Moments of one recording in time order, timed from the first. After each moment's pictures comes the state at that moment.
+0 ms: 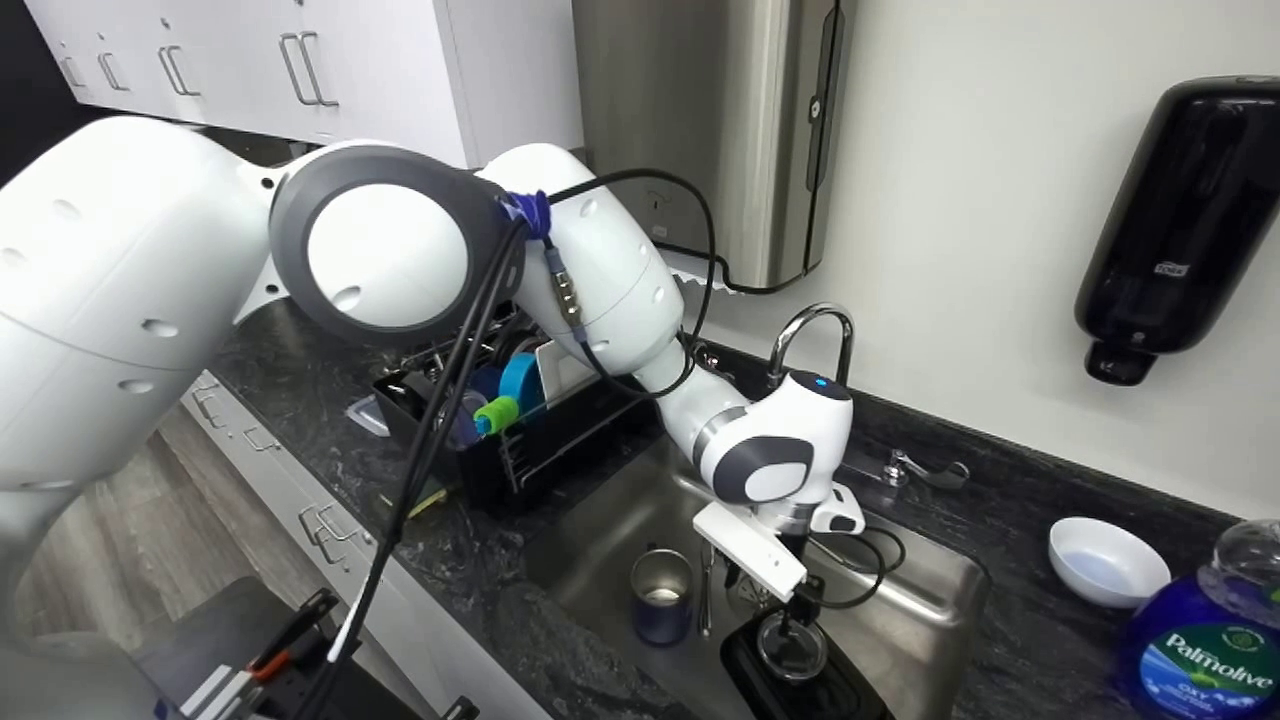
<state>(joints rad) -0.44 0.88 -0.14 -1.71 0.11 2.41 -0.35</state>
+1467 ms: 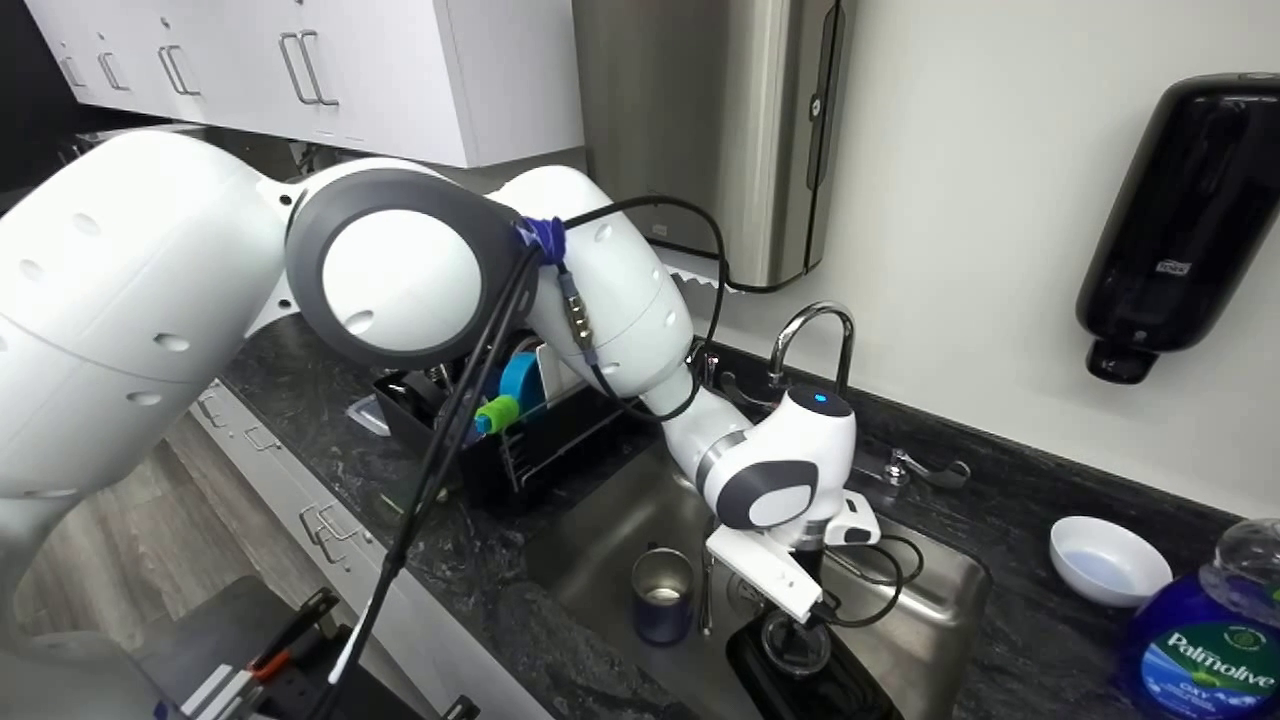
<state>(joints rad) -0.47 0.92 -0.13 -1.71 0.08 2.56 -0.36</state>
